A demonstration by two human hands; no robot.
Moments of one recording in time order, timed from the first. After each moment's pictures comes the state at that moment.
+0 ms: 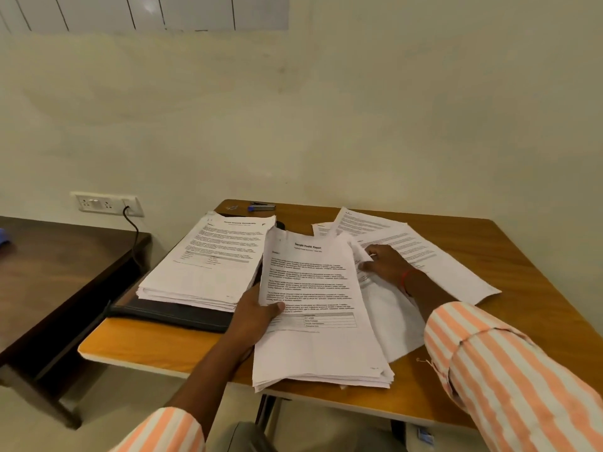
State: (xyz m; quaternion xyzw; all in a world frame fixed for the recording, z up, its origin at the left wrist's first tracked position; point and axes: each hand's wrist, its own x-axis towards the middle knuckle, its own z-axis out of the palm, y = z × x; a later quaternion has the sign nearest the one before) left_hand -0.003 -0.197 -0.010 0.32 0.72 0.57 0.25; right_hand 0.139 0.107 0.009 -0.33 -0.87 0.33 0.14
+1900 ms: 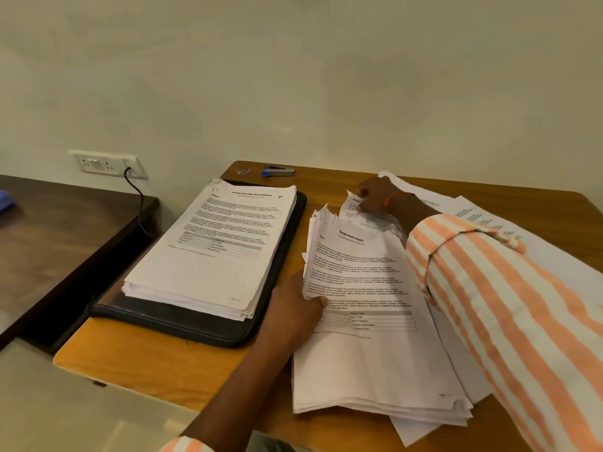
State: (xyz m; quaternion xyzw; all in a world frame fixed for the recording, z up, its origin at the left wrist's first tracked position) left_hand -0.003 -0.148 -0.003 0.31 0.76 0.51 0.27; right_hand -0.037 0.184 0.026 -0.31 -0.94 0.12 0.01
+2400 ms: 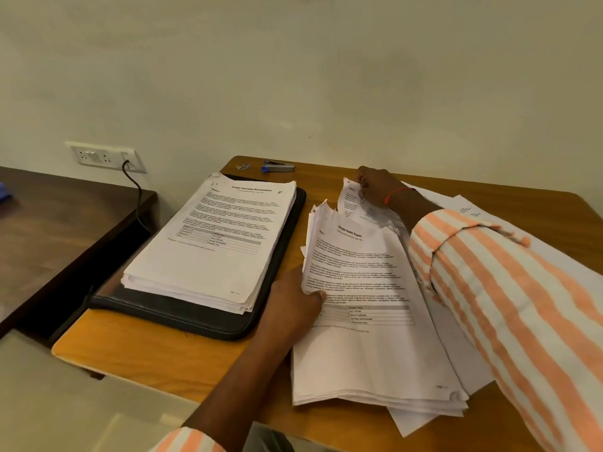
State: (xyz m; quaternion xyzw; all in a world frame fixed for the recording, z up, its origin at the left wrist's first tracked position) left_hand -0.005 -0.150 -0.006 0.31 0.75 0.52 0.25; right_hand -0.035 0.185 0.030 -0.29 -0.94 0.14 0.07
